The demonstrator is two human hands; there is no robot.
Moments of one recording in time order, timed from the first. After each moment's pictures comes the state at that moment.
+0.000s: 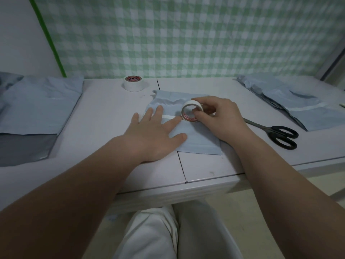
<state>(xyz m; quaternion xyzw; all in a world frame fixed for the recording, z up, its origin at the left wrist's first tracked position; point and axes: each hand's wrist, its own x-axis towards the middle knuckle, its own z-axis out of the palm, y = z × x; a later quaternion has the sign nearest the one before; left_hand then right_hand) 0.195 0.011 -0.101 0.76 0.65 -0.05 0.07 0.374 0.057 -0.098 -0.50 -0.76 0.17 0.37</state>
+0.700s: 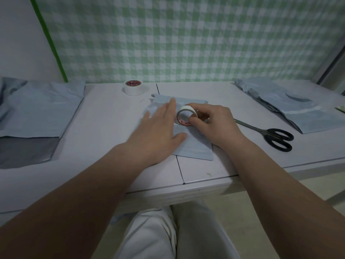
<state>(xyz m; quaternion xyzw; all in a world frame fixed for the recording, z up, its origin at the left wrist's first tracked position) 0.204 0.005 -0.097 0.78 0.61 0.16 0.05 0.370 0.053 -0.101 -0.48 -0.78 0.16 0.36</state>
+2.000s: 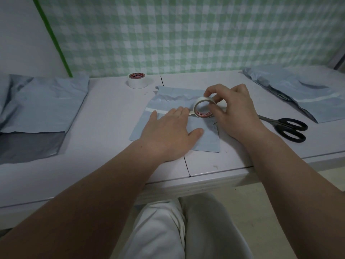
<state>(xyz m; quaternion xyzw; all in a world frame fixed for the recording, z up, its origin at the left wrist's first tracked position) 0.222 0.009 -0.106 0.78 0.62 0.05 0.04 0.392 0.060 -0.105 -0.51 -0.78 0.07 0.36</state>
